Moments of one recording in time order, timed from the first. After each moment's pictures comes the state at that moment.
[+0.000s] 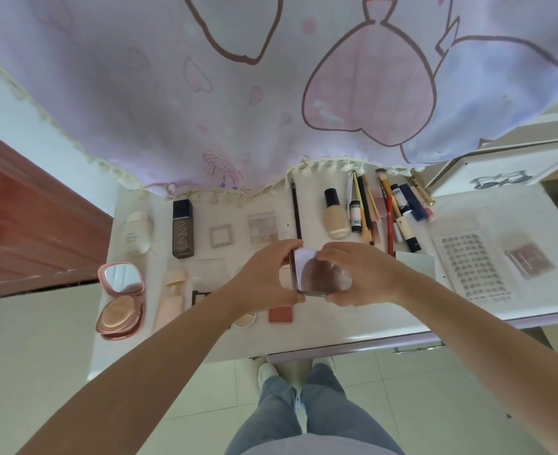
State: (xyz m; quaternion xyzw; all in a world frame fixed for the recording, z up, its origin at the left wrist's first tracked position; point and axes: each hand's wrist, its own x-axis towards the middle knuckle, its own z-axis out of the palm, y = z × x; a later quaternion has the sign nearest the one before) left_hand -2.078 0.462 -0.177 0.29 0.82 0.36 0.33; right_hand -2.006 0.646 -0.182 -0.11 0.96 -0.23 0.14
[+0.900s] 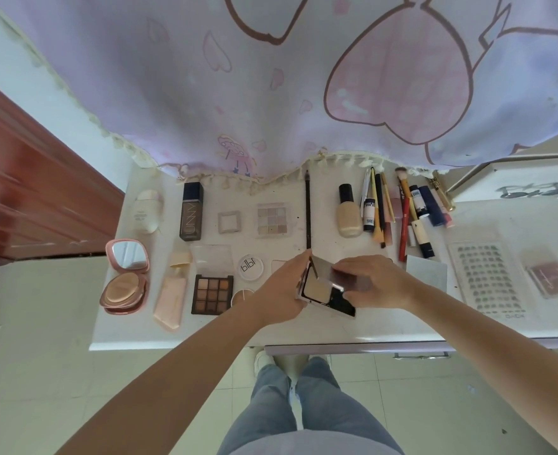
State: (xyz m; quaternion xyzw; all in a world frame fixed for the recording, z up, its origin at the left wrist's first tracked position) left_hand -2.053 0.474 -0.218 0.24 0.82 0.32 0.41; right_hand -2.000 0.663 -0.221 -0.08 0.92 -0.35 0.16
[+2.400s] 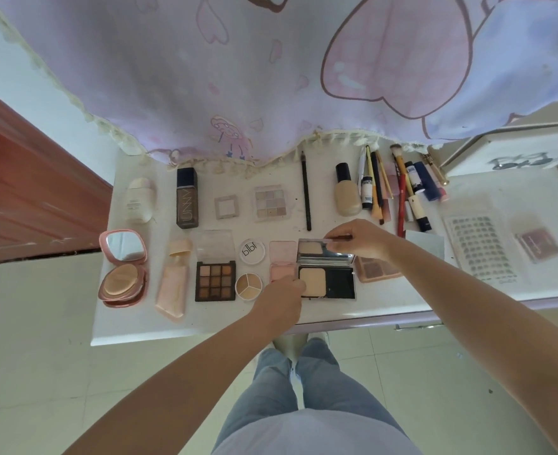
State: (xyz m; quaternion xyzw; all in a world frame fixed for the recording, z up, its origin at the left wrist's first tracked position) left_hand -2.025 0.453 -0.260 0.34 0.88 0.10 0.32; right_hand -2.034 0.643 -0.223 0.12 0.87 -0.35 0.31
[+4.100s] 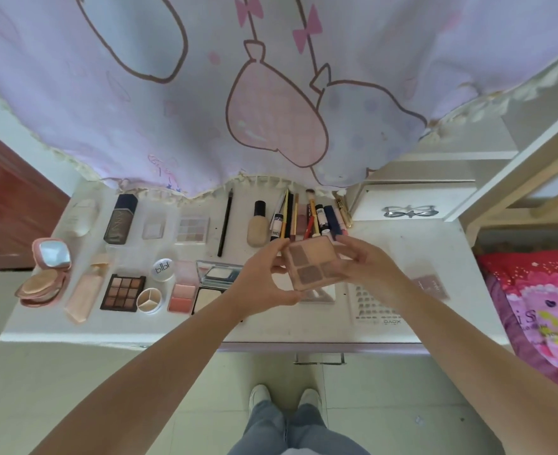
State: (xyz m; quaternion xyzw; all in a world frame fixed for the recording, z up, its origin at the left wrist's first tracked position) left_hand -1.976 0.616 -0.169 0.21 0.80 0.49 0.27; right_hand -1.924 0.801 -0.153 0.19 0.73 -0.65 0.14
